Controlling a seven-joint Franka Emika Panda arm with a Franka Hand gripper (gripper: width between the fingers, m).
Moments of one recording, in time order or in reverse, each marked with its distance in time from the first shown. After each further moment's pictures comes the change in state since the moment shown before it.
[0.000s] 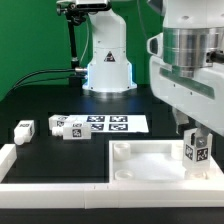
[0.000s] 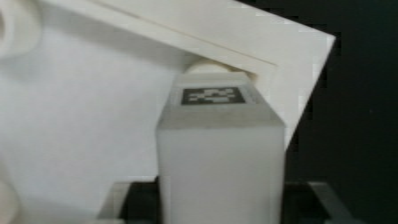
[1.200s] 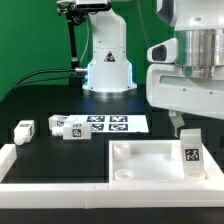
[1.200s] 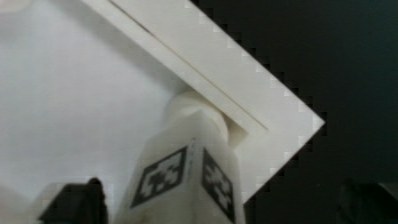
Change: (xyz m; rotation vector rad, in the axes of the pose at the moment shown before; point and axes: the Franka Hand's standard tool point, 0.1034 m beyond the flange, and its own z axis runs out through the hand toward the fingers) arm -0.019 0.005 0.008 0.081 0.055 -0.586
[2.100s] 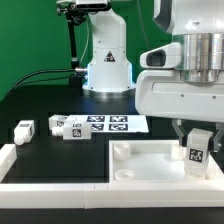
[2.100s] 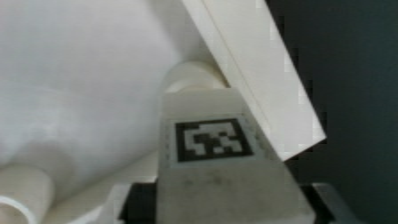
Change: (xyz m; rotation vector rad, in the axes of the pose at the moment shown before) arm 0.010 0.001 0.007 0.008 0.051 -0.204
